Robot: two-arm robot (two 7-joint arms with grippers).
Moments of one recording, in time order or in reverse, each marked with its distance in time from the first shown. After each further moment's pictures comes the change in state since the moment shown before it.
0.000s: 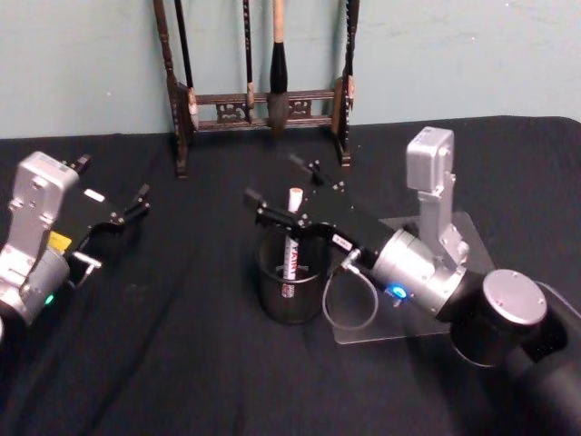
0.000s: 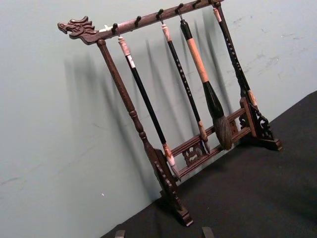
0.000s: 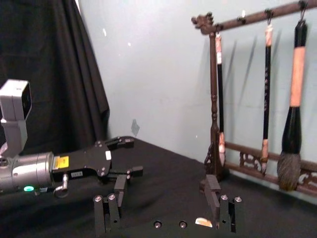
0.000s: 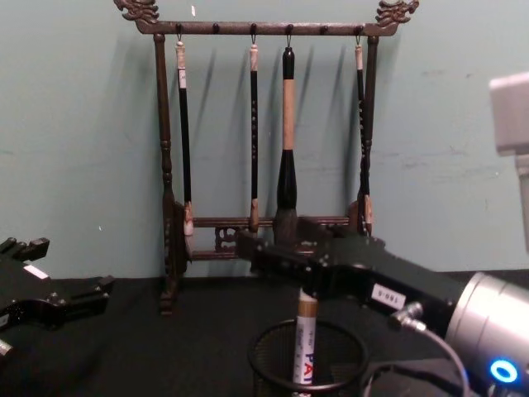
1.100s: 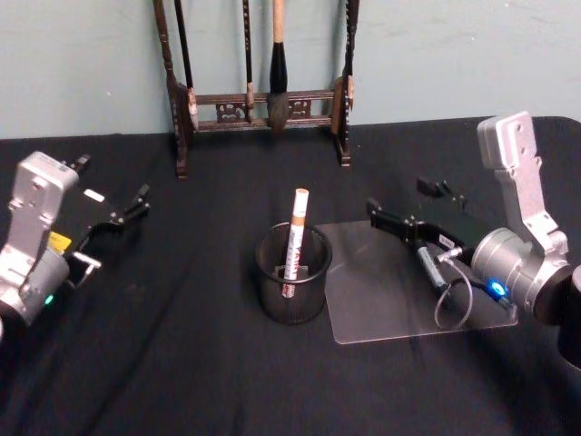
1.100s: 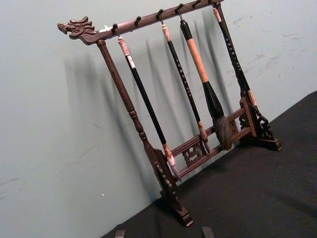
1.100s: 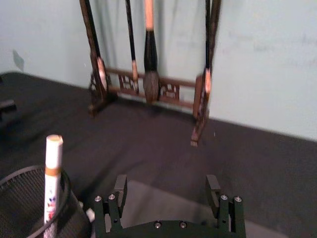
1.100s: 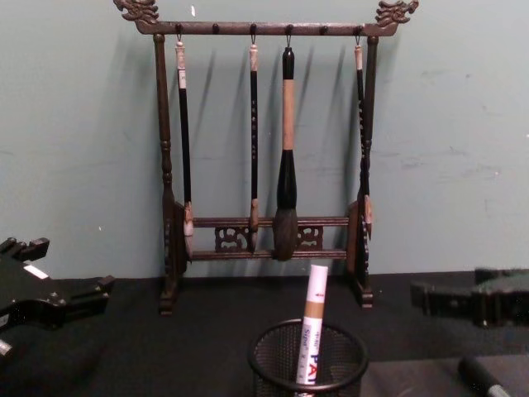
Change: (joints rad) left arm 0.000 0.000 0.000 0.000 0.000 0.000 0.000; right arm -0.155 0.147 0.183 -0.297 -0.109 0.460 -0.332
